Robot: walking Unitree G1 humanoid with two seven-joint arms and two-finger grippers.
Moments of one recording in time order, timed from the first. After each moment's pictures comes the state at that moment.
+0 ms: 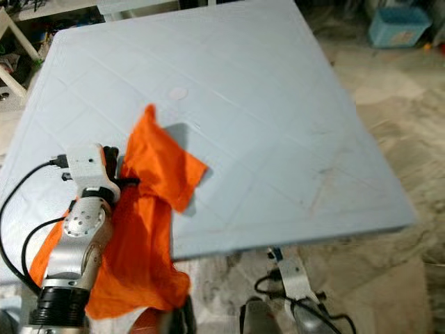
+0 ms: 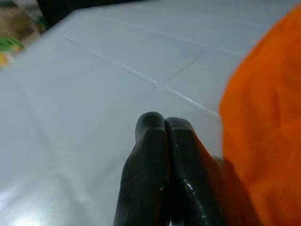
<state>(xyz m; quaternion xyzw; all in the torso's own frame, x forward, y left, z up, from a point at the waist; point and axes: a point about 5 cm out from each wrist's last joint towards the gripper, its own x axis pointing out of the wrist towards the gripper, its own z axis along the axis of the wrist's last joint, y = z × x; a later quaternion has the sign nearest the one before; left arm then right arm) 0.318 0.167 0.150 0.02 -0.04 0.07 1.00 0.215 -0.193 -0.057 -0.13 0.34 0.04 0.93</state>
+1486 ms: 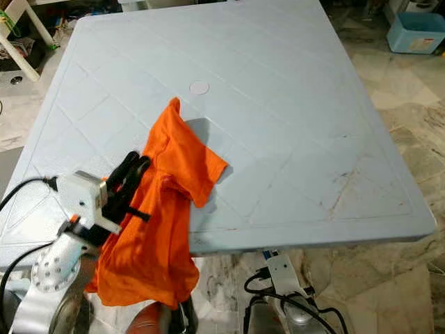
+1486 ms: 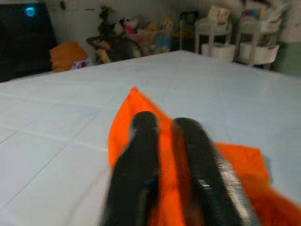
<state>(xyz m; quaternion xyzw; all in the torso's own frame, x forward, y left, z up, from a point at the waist) 0.245 0.134 0.175 0.03 -0.18 -0.21 0.96 0.224 -0.182 -0.052 -0.14 0.33 0.07 0.93</state>
